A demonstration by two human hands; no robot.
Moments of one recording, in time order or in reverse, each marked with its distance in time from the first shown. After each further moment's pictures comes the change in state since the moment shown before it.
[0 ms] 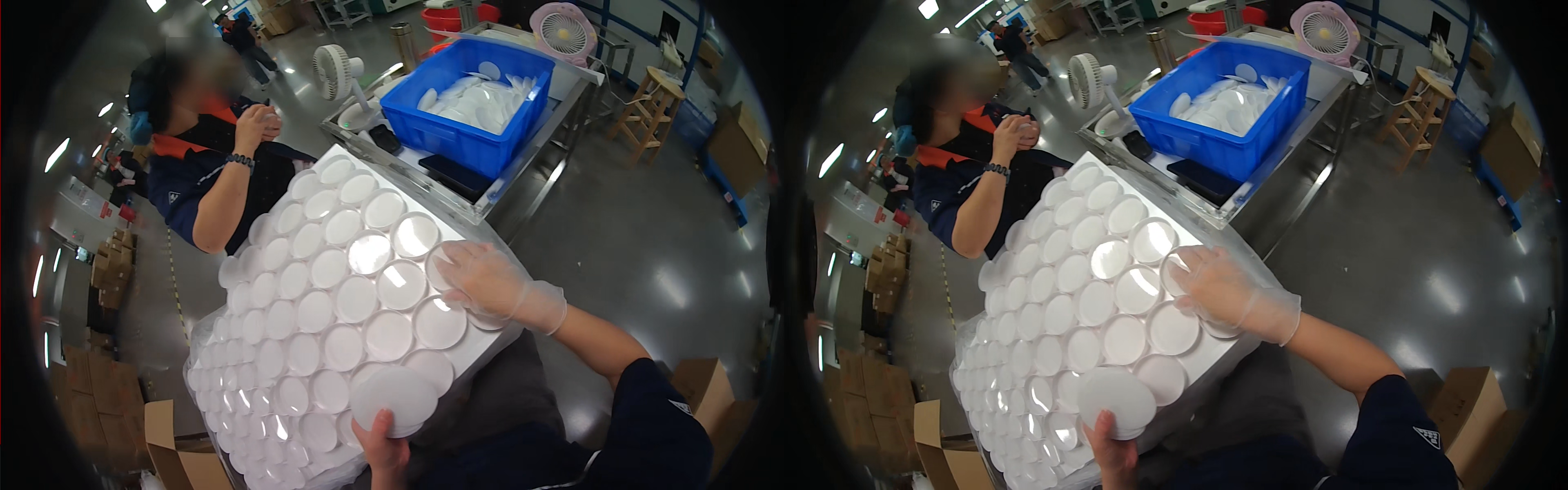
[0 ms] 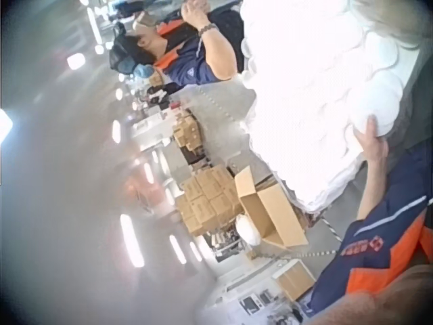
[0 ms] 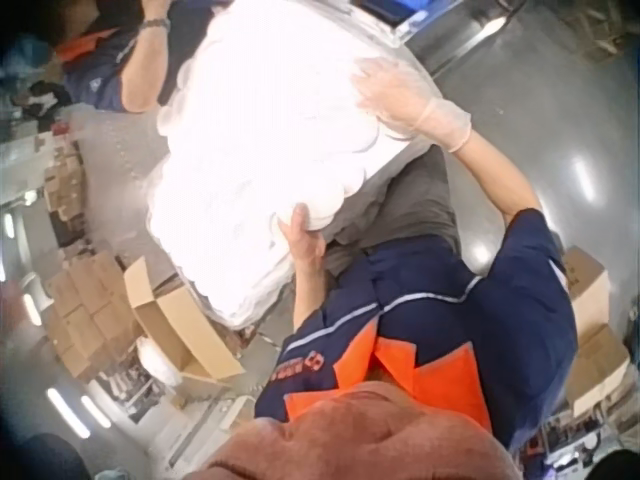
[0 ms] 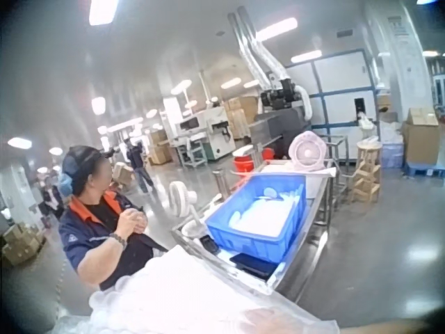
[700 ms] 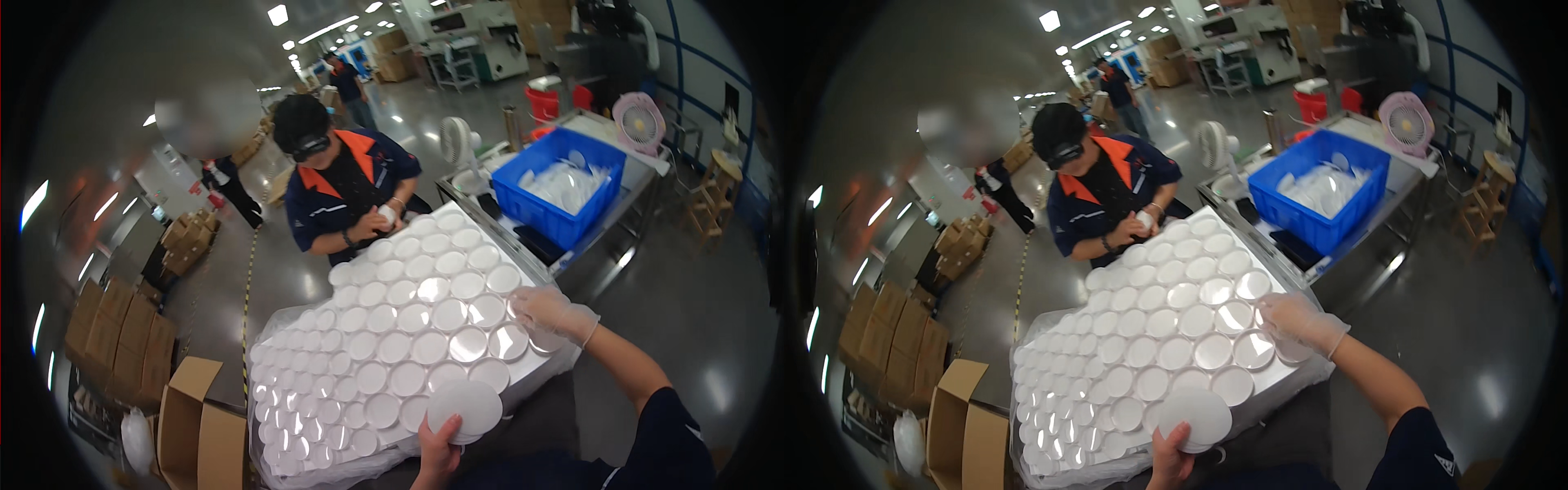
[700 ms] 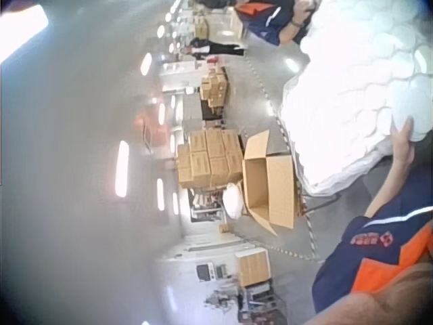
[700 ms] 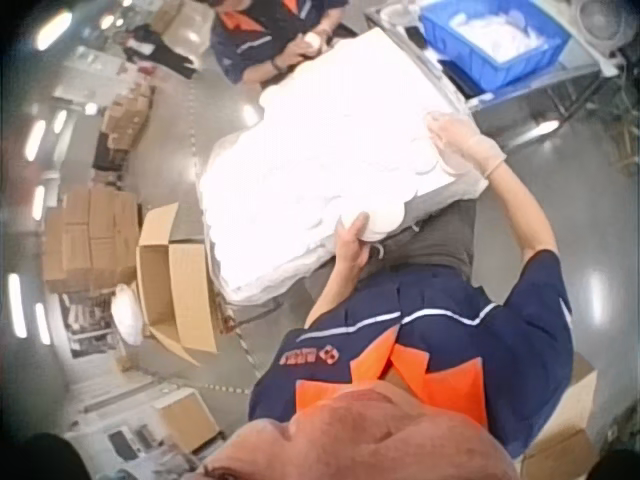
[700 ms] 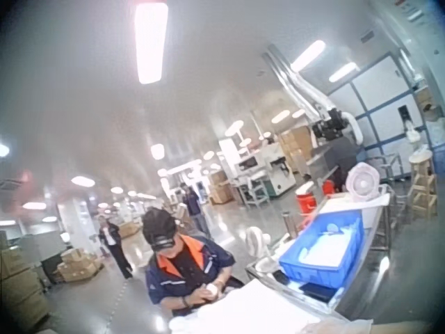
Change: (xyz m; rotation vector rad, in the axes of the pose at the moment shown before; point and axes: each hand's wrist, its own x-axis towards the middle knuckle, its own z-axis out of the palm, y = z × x) left_hand -0.049 0.012 -0.011 -0.125 -0.146 -0.055; right_hand 0.010 0.006 -0.018 0.008 -0.088 -0.186
